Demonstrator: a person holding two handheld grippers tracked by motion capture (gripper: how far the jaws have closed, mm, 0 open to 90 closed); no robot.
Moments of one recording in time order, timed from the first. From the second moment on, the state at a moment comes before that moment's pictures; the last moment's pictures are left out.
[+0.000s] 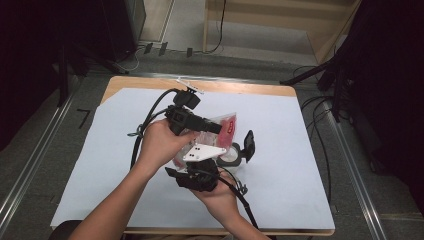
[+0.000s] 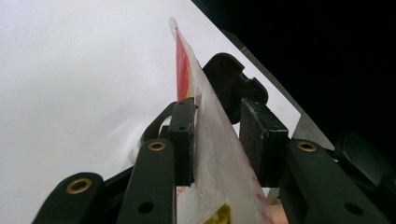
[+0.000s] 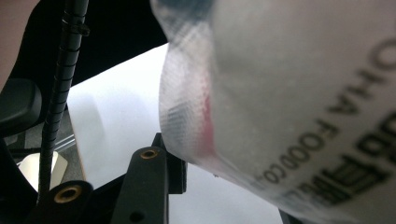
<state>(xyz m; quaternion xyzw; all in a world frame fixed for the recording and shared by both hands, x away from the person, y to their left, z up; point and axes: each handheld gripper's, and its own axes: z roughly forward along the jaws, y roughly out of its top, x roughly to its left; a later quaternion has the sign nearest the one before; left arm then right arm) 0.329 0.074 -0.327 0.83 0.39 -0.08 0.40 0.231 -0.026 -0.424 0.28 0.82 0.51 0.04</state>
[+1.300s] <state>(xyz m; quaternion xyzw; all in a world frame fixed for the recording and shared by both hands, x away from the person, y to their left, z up) 0.323 0.073 -0.322 0.83 0.38 -0.08 0.41 0.224 -0.024 -0.421 0.27 0.81 0.51 0.05</state>
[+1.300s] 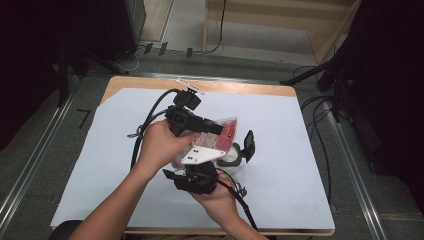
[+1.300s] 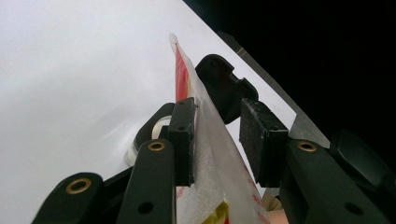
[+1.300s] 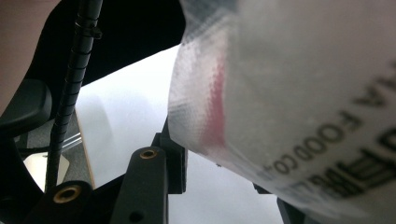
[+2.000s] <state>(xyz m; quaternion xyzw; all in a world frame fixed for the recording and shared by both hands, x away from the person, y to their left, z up) 0.323 0.078 -0.323 0.83 0.38 -0.08 0.40 0.222 -0.022 -0.424 0.25 0.82 0.52 0.06</state>
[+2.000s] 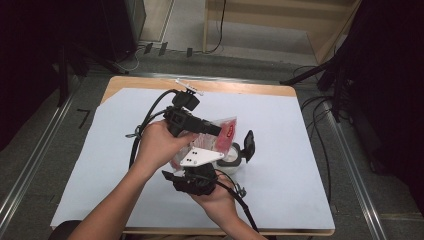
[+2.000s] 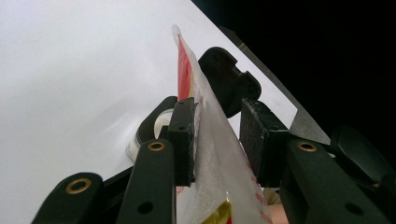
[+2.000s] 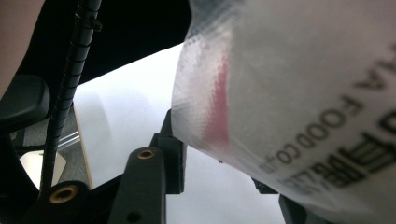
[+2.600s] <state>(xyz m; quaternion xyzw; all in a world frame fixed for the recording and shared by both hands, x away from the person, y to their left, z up) 0.324 0.083 -0.328 0.84 0.39 -0.12 0.36 0.222 -0.020 -0.446 0.26 0.82 0.50 0.04</state>
